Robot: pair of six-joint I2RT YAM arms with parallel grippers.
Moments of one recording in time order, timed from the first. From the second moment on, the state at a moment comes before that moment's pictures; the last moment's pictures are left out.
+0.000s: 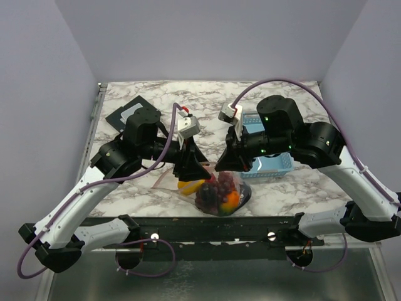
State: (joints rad) left arm -0.74 1.04 1.31 -0.64 0.86 -0.10; right arm 0.98 1.30 1.80 -1.04 -0.43 0.07
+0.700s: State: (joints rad) left arm -0.76 1.07 1.33 -0.65 0.77 -0.09; right arm 0.98 1.31 1.80 -0.98 -0.36 0.22
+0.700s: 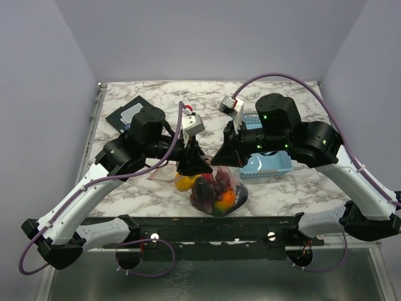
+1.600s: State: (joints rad) left arm -0.76 1.06 1.33 -0.69 0.72 -0.09; right arm 0.98 1.15 1.60 -0.80 -0.37 0.20
